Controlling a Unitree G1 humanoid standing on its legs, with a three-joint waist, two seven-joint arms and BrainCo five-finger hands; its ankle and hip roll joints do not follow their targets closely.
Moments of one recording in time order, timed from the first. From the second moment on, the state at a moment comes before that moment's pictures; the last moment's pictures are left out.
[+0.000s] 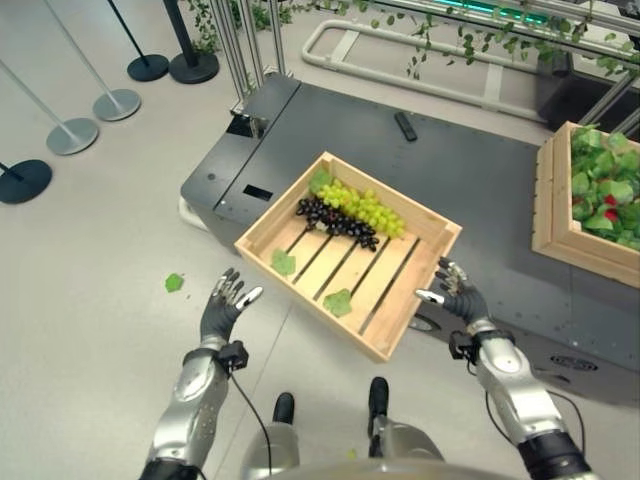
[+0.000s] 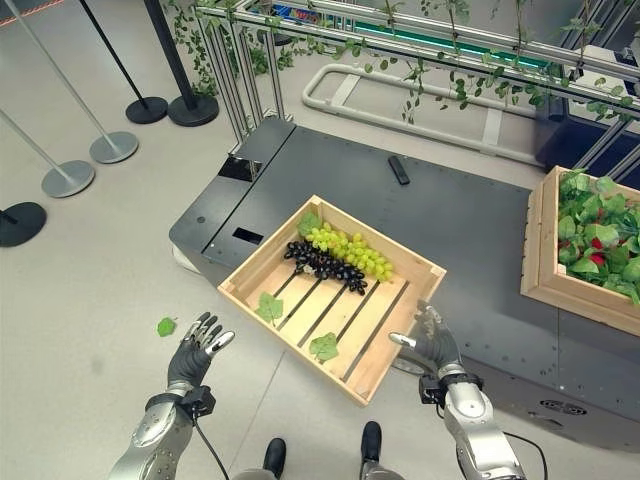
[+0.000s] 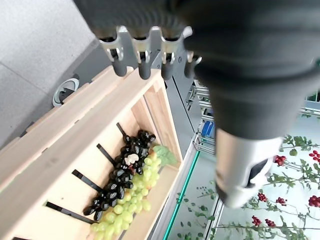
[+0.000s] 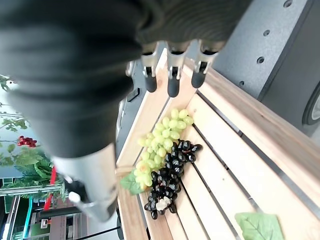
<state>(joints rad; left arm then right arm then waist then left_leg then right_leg) 0.11 0.26 -0.06 0.10 -0.53 -0.03 0.11 0.01 -0.34 0.07 0.14 0.23 0.04 -0.08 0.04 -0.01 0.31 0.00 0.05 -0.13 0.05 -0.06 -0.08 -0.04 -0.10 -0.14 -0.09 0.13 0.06</state>
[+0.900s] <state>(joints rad) 0.08 0.37 -0.12 0.10 -0.52 -0.02 0.11 -0.55 -0.53 0.30 0.53 0.09 0.12 -0.11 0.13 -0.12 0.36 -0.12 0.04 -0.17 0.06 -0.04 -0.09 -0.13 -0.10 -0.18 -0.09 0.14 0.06</state>
